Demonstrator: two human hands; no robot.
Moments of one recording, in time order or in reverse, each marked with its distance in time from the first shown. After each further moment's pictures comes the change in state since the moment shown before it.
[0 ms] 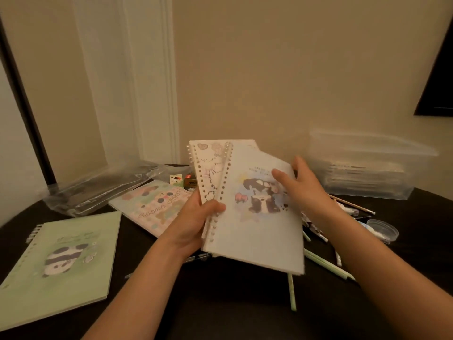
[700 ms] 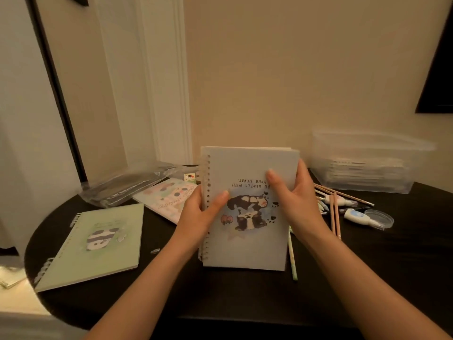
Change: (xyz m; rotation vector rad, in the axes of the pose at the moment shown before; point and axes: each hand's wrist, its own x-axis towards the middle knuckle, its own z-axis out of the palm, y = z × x) left_hand -0.060 0.009 0.014 0.454 0.151 0.276; right_hand -0.082 -0.026 0.017 0.594 -0.011 -0.293
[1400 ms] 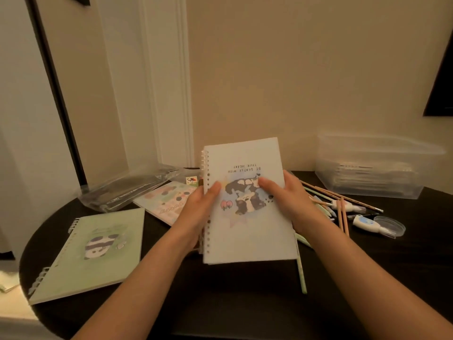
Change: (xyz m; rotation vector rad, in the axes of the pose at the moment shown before) left_hand 0.035 -0.006 -0.012 -0.086 0.056 -0.316; right_hand 0.036 0.020 0.003 -0.088 -0.122 0.315
